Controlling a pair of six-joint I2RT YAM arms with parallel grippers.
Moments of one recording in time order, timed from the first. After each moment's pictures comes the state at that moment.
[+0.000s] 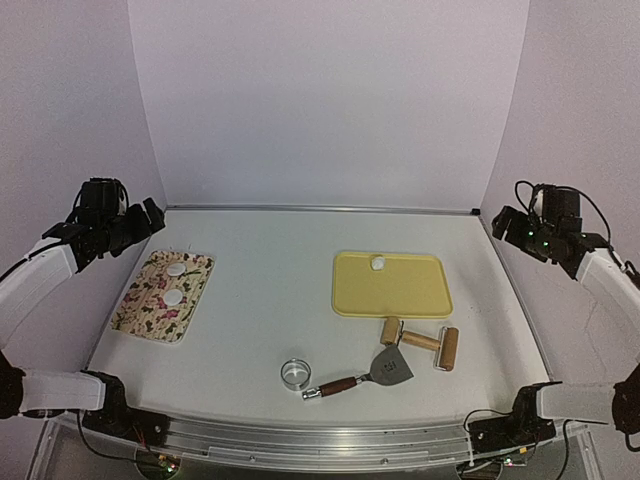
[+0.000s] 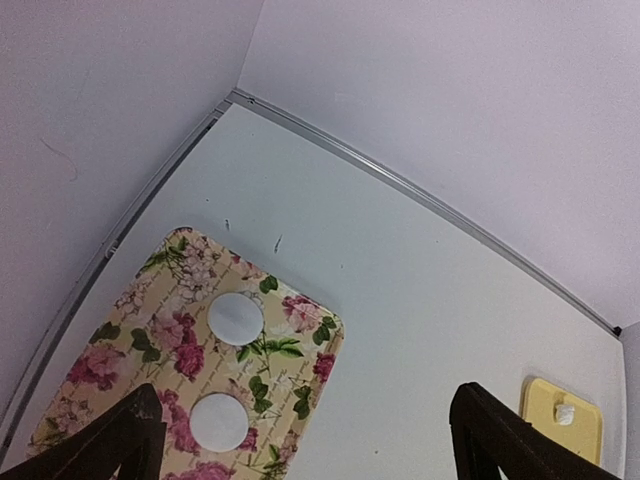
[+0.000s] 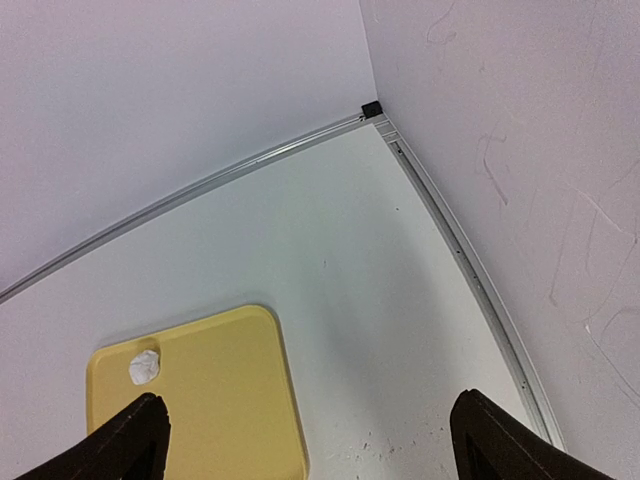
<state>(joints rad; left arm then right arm) -0.15 1.08 0.92 -0.37 -0.15 -0.55 0.01 1.08 0.94 -0.40 0.08 0.36</state>
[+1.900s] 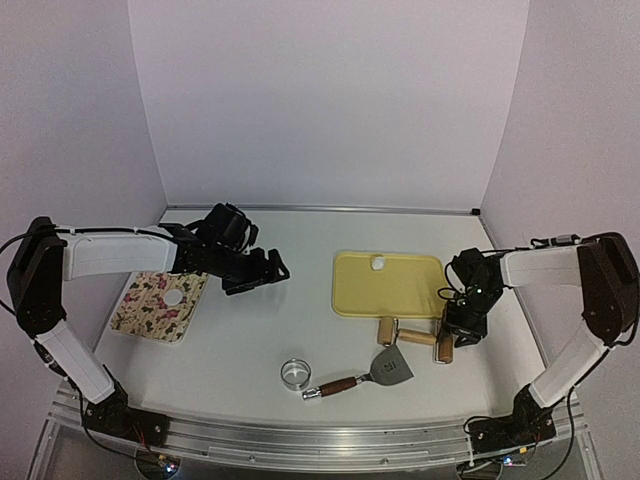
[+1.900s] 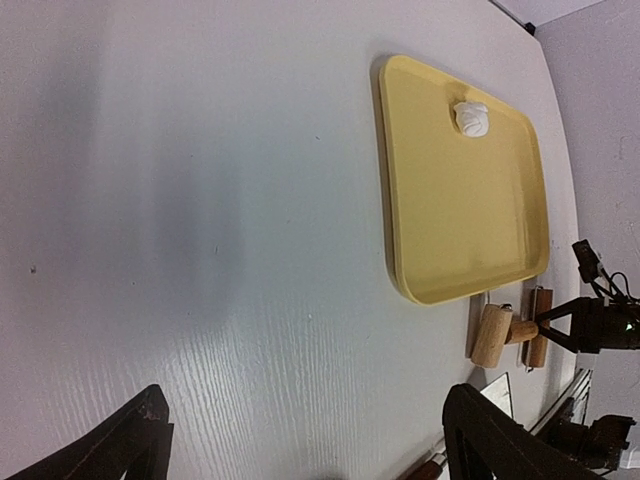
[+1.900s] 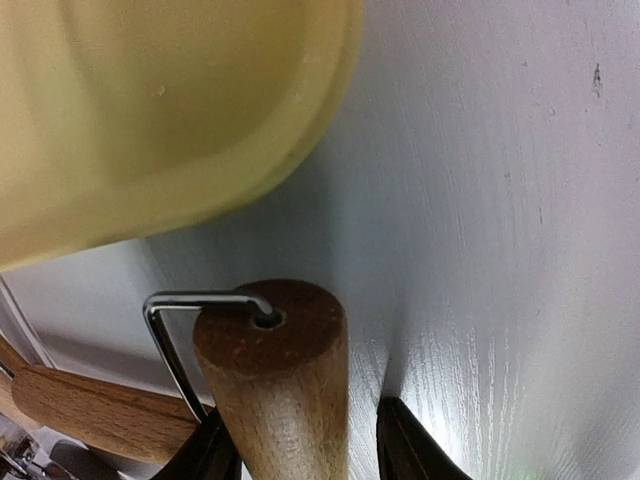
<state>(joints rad) -0.73 1.61 1.09 -0.31 0.12 -0.76 0.31 1.61 0.83 -0.72 -0.16 0.59</state>
